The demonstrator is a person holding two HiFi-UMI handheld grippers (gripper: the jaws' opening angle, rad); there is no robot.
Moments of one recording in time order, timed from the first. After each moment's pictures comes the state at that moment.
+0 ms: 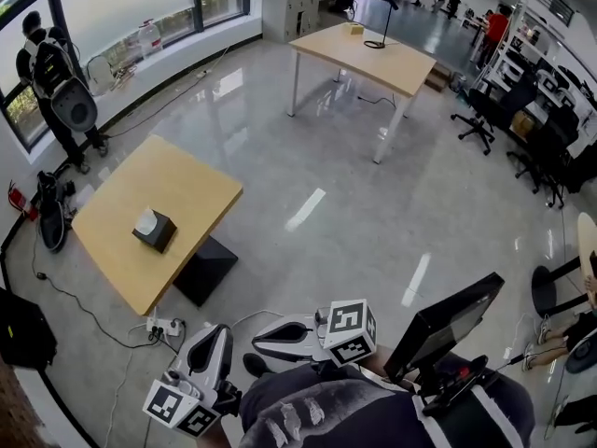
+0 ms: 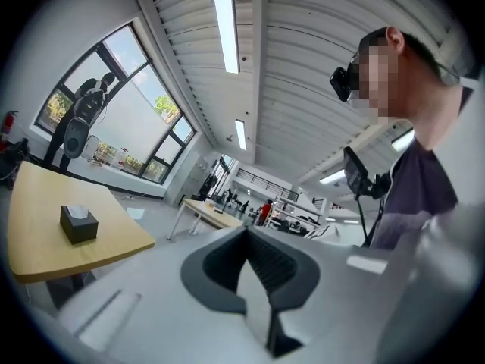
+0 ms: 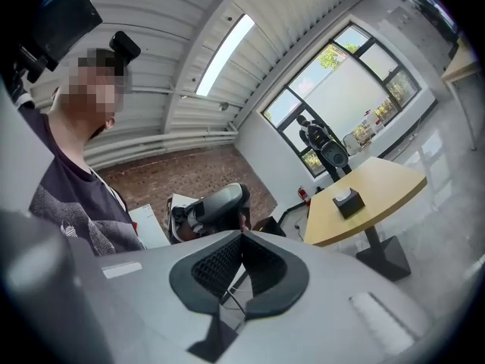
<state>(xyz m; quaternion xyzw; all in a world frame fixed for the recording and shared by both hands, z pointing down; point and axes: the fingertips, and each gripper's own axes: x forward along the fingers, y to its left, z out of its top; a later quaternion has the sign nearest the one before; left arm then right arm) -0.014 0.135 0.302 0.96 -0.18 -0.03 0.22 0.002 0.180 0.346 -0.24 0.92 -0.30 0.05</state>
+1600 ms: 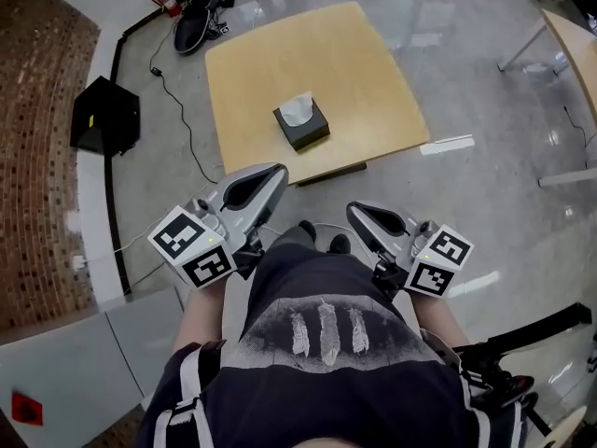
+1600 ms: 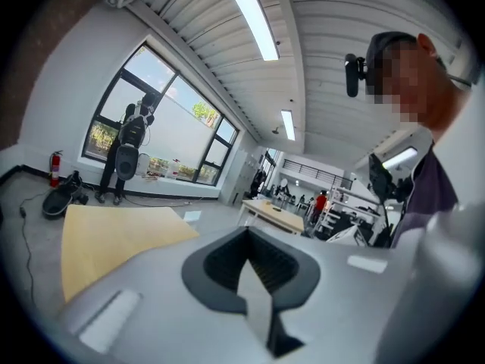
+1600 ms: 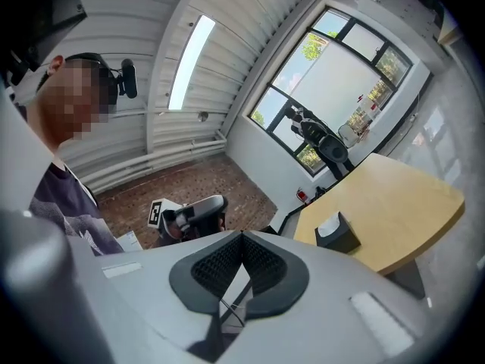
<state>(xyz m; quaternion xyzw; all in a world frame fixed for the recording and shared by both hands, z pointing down) -0.076 -0.135 0.307 0.91 -0.36 0.04 0.21 0.015 -0.089 0.369 -0.21 0.91 -0.35 0.08</state>
